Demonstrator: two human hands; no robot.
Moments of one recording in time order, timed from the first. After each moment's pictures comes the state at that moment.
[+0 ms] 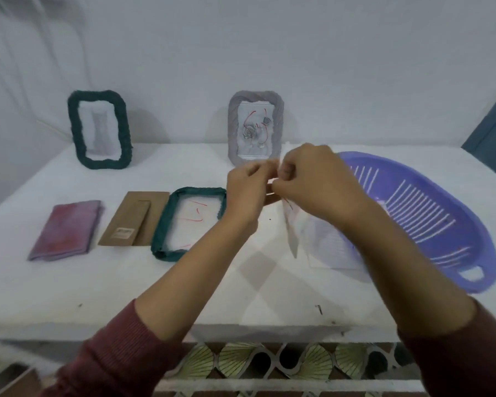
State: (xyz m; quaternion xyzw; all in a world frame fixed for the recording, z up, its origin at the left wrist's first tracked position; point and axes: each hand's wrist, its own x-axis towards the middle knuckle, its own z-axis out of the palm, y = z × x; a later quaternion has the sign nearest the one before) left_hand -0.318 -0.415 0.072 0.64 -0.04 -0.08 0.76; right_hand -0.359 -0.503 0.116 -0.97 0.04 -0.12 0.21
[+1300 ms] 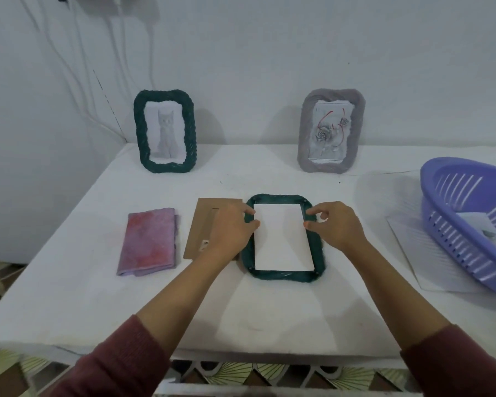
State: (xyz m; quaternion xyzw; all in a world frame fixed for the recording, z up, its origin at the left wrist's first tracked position) left_hand -0.223 -0.237 -0.019 0.91 -0.07 -0.03 0.41; right_hand -0.261 -0.425 -0.014 -0.93 0.18 -0.04 0.33
